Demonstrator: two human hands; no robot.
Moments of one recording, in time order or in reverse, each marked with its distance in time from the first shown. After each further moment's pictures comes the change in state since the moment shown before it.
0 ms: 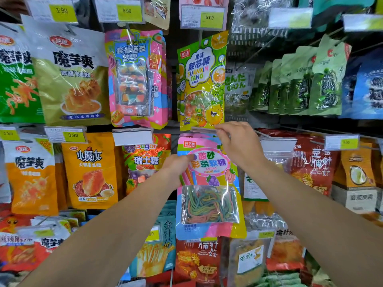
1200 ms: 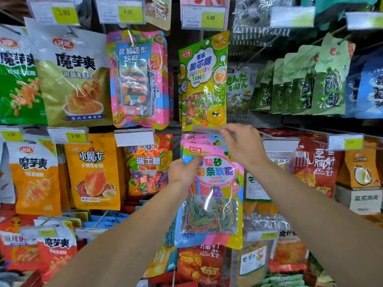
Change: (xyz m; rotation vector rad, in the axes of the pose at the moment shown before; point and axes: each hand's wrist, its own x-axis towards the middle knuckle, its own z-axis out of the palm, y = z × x) left_hand -0.010 -0.024 0.012 0.055 0.156 0.234; right_hand 0.004 0.014 0.011 0.103 0.039 0.037
